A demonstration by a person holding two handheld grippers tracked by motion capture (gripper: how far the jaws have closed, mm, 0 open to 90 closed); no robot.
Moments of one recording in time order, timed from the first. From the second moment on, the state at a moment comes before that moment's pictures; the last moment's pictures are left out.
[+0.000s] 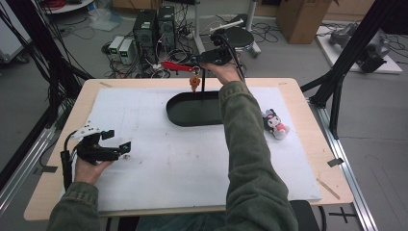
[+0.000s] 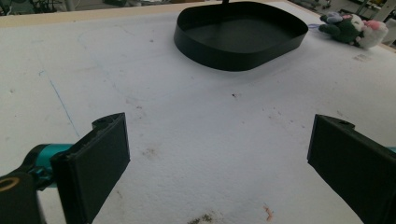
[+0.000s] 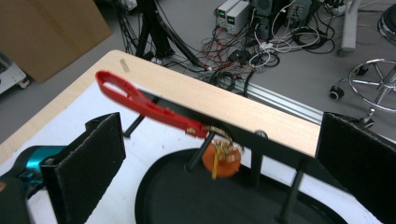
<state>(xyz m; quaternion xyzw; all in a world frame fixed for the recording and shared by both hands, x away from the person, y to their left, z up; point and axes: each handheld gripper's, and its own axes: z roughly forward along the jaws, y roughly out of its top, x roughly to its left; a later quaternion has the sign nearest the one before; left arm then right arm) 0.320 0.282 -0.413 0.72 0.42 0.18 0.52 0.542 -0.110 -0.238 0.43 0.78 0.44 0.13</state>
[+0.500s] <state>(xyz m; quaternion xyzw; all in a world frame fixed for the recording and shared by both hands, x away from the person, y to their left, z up) 0.320 0.282 -0.413 0.73 0.42 0.18 0.51 0.508 -0.141 -0.239 0.40 0.80 0.42 0.16</state>
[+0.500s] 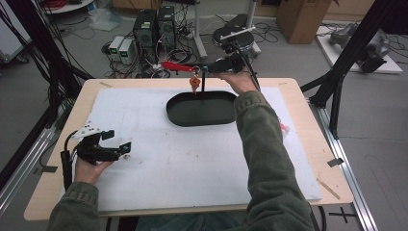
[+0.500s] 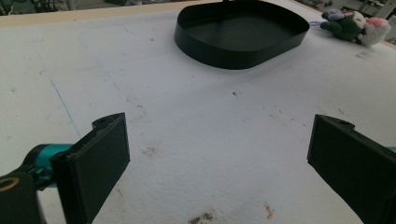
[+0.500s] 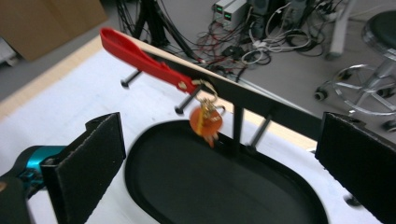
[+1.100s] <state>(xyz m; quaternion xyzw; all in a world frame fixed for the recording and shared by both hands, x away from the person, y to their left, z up) 0.319 0.280 -0.413 0.73 0.42 0.18 0.50 0.467 -0.197 -0.281 0.40 0.82 0.37 0.18</state>
